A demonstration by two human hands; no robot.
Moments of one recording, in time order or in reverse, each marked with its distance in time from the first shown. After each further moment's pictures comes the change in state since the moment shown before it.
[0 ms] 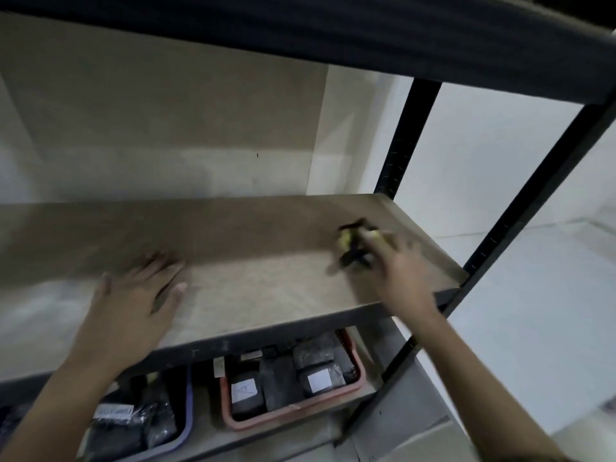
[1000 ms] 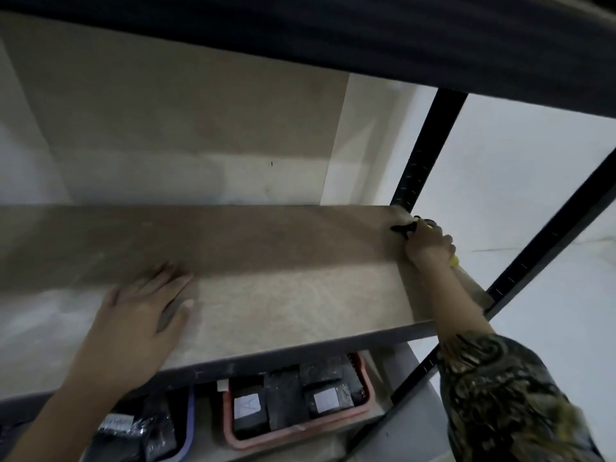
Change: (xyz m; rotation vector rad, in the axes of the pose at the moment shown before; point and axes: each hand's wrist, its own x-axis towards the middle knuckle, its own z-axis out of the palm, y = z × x) left_hand 0.002 -0.002 0.005 0.022 0.032 0.011; right_hand 0.117 0.070 0.049 -0.074 -0.179 0.588
